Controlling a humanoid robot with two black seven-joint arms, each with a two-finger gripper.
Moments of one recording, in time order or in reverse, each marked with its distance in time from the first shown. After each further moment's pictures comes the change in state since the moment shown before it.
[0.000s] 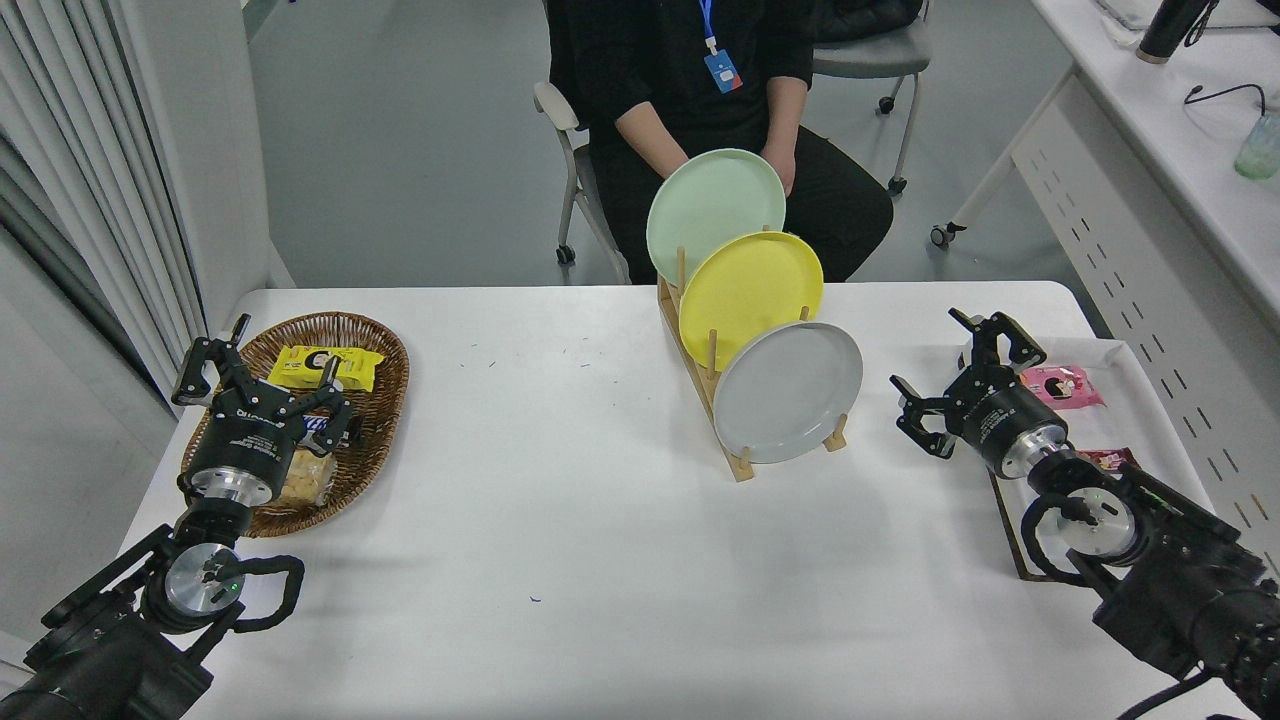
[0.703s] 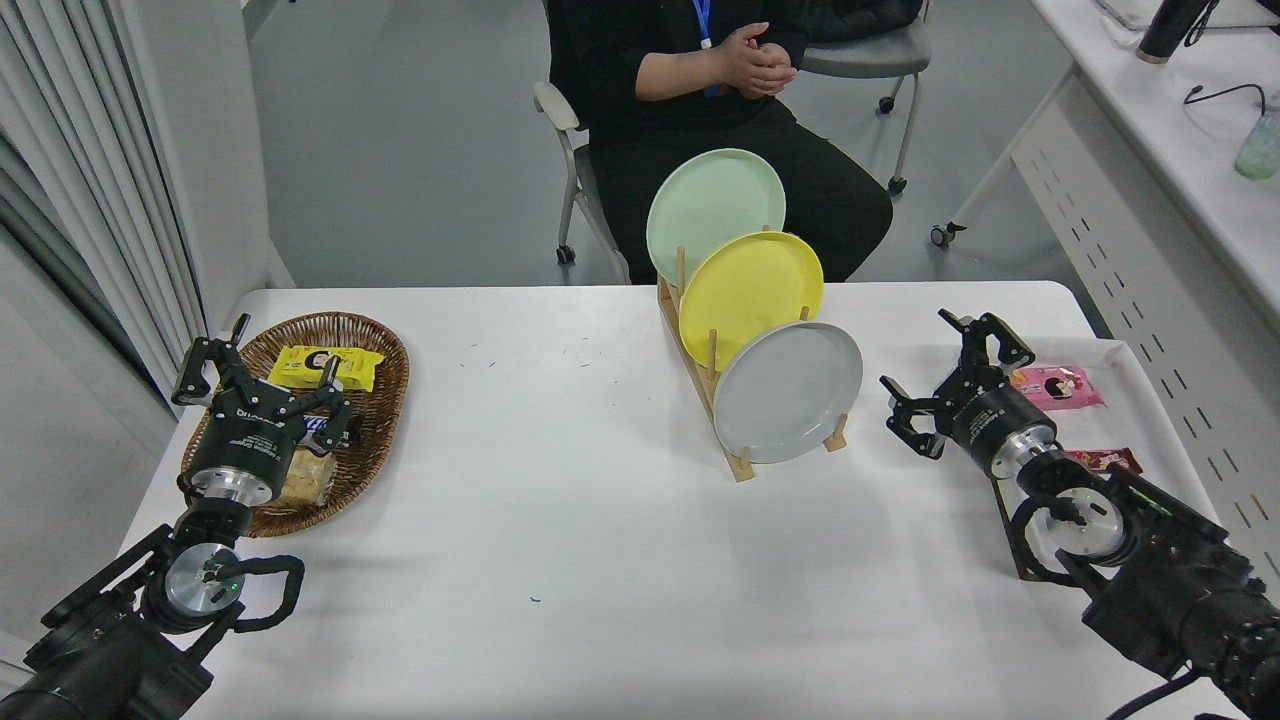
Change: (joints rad) left arm 0.000 0.000 0.000 0.000 0.000 0.000 0.000; right arm 0.001 0.017 0.000 -0.001 0.000 -0.001 0.000
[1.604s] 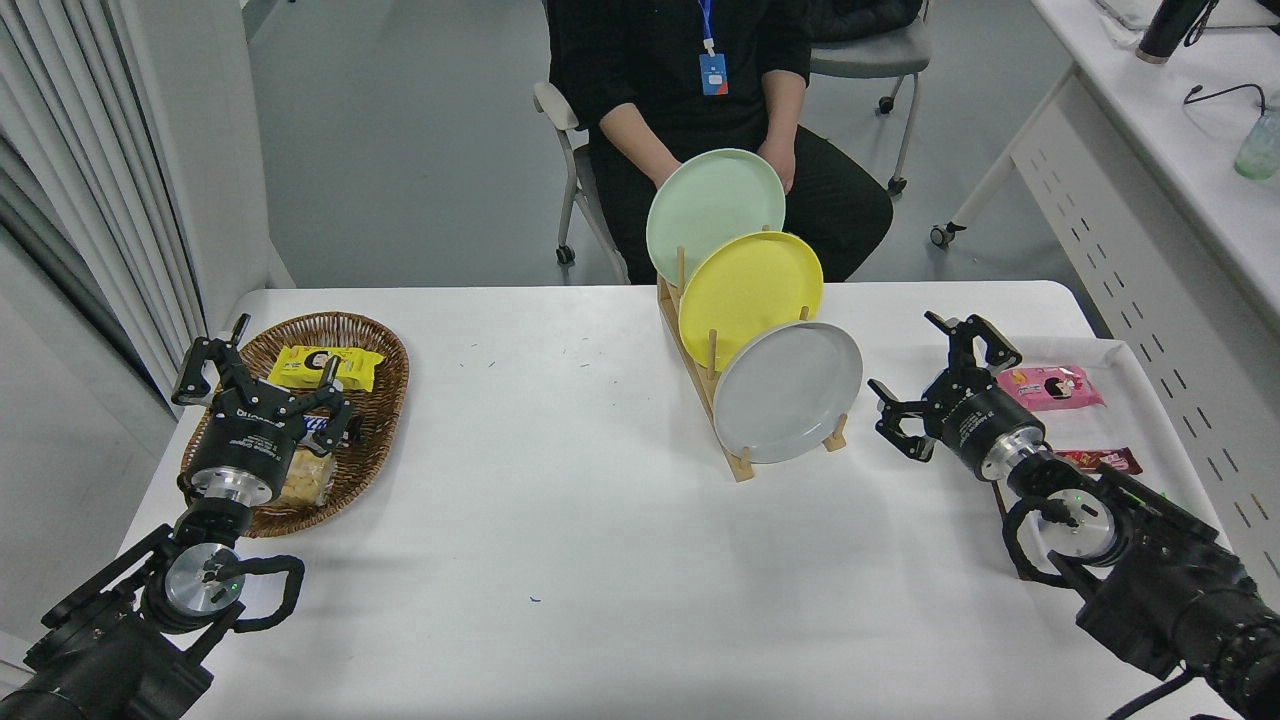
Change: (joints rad) left arm 0.000 0.000 0.000 0.000 0.000 0.000 0.000; right arm 0.001 0.002 -0.023 0.015 0.000 0.007 -0.001
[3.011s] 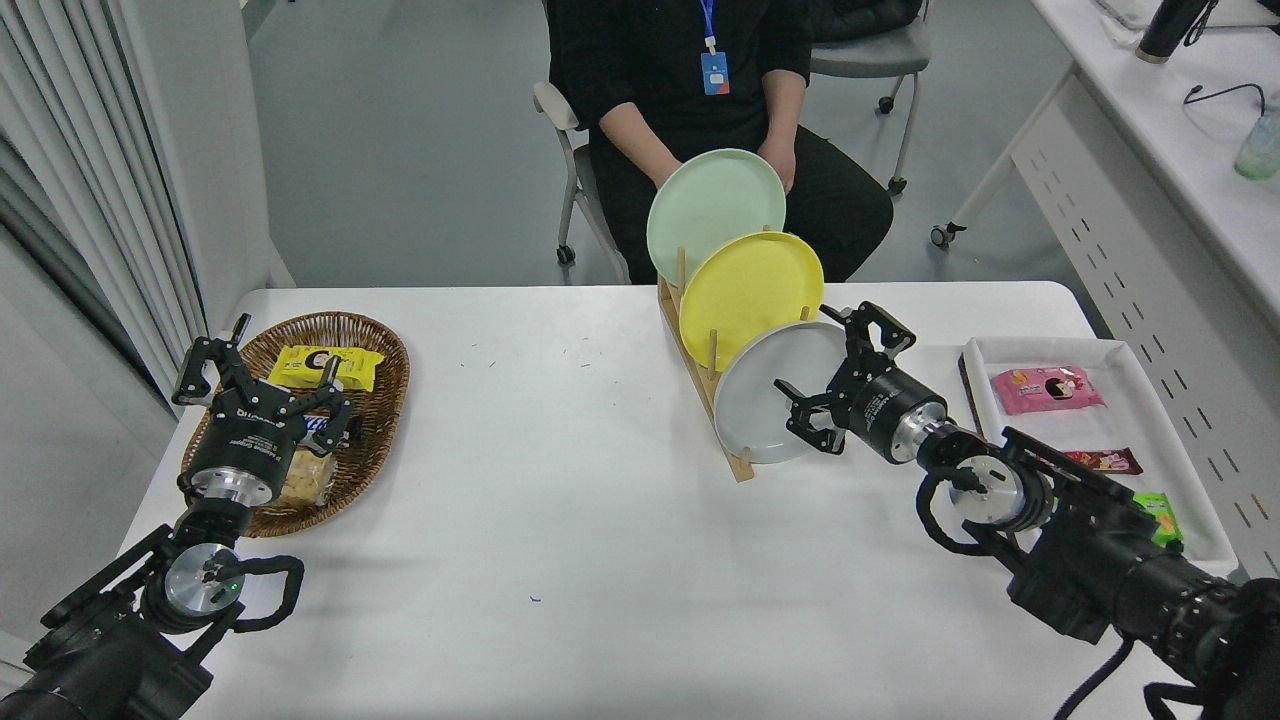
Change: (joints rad) left arm 0.000 0.000 0.000 0.000 0.000 0.000 0.000; right arm 0.085 0.053 -0.148 0.203 0.105 -0.205 -0.095
